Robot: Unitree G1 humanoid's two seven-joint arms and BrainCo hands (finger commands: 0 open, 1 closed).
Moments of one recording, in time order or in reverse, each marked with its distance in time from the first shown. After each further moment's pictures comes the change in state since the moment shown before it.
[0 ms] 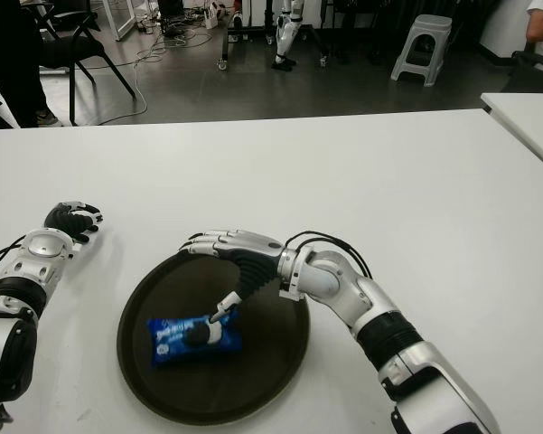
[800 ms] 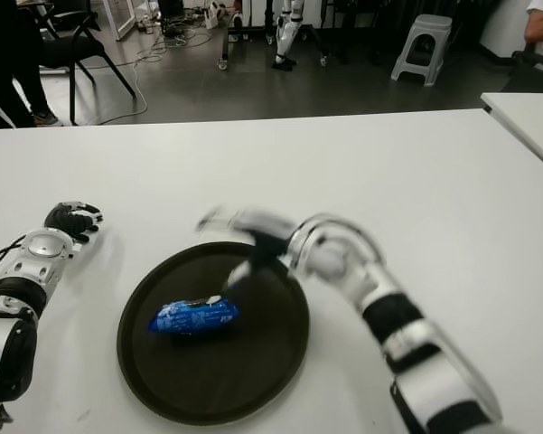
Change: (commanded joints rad) left arm 0.000 -0.002 -0.002 0.001 0.002 0.000 0.008; right arm -0.161 -0.039 -0.089 0.259 -0.079 0.039 -0.250
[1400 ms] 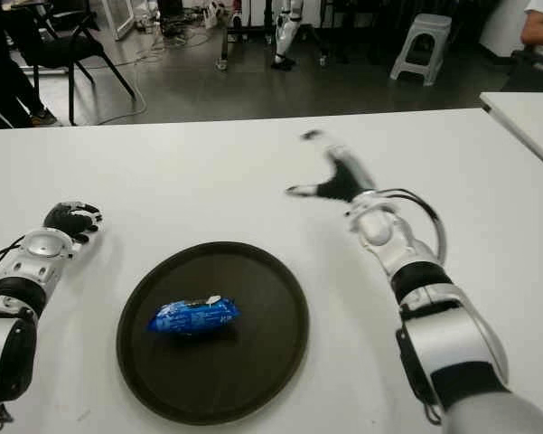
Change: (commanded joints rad) left arm -0.001 0.000 0.007 0.002 -0.005 0.003 -0.013; right arm -0.171 -0.008 -0.275 0.483 0.191 0.078 -0.395
